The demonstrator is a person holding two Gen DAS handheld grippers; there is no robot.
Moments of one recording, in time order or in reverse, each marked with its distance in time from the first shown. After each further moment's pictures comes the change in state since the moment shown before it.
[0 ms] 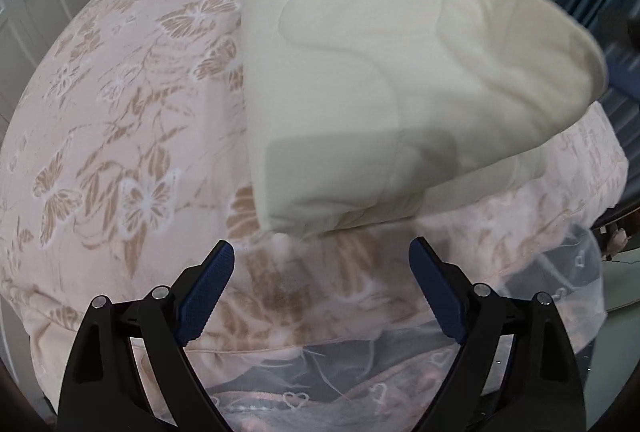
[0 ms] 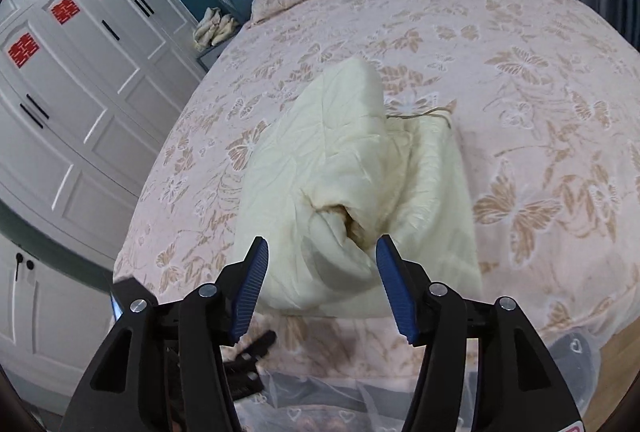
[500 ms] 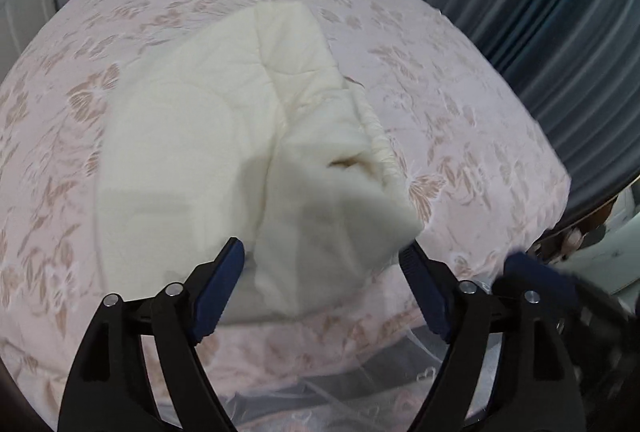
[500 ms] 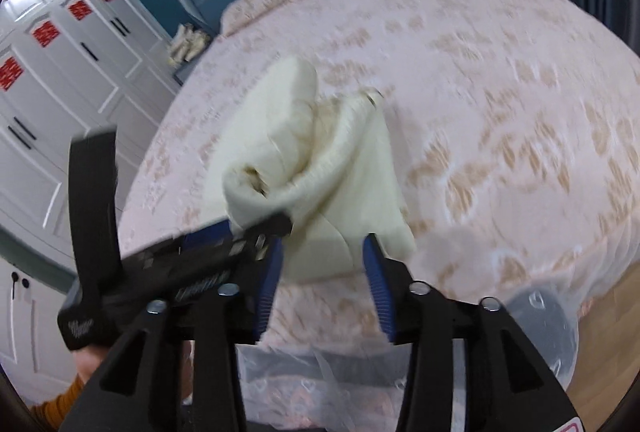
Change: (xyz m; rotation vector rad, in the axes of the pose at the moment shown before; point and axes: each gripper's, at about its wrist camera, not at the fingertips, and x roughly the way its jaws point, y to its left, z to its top) left arm -0.038 -0.090 0.068 0.038 -0.091 -0.230; right arm -0.048 -0.053 -0.039 0.063 -0.046 -0.047
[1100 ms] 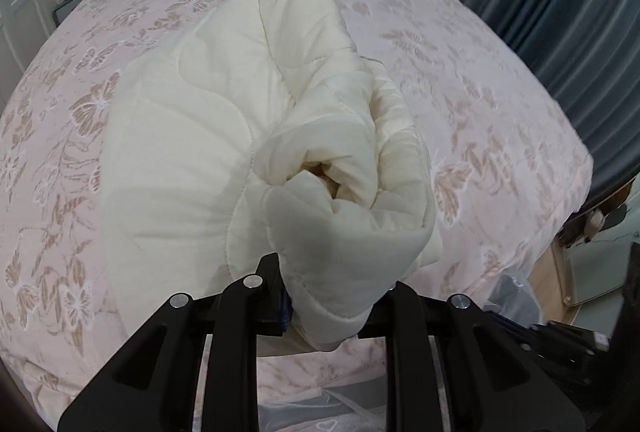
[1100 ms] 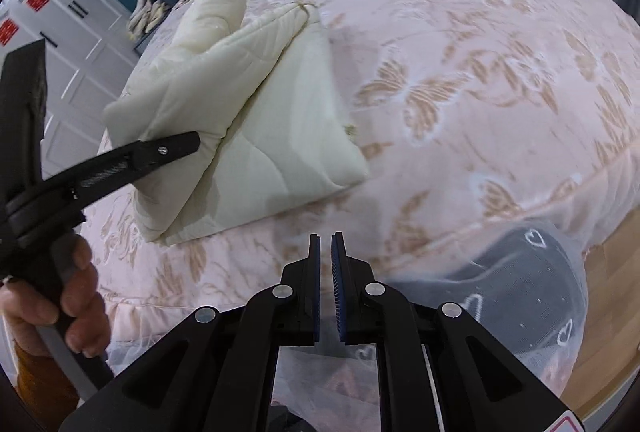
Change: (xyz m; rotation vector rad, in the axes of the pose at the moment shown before) left arm 0.039 -0.015 0.008 0.082 0.051 0.093; right arm 0.045 -0.050 -0.048 0.091 0.167 -0.110
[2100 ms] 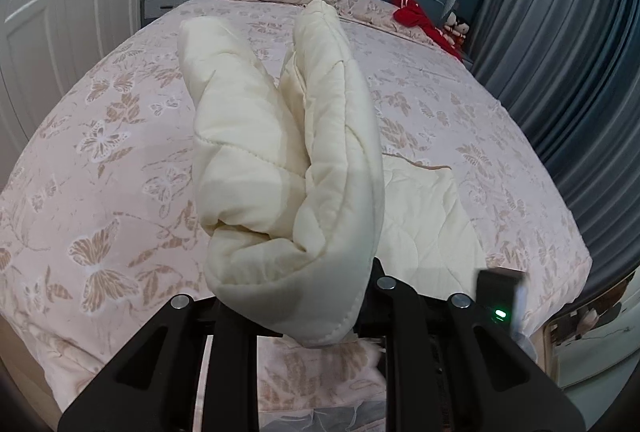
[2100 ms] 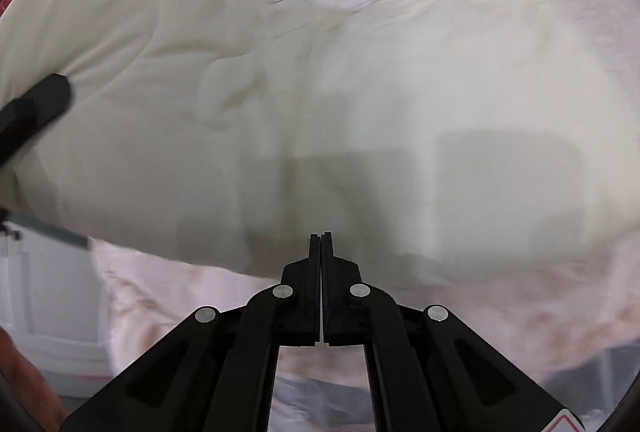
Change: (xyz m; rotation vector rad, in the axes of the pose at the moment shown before) left arm -0.124 0.159 -0.020 -0.261 -0.270 0.063; right arm 0.102 0.177 0.008 -0.212 0.080 0.084
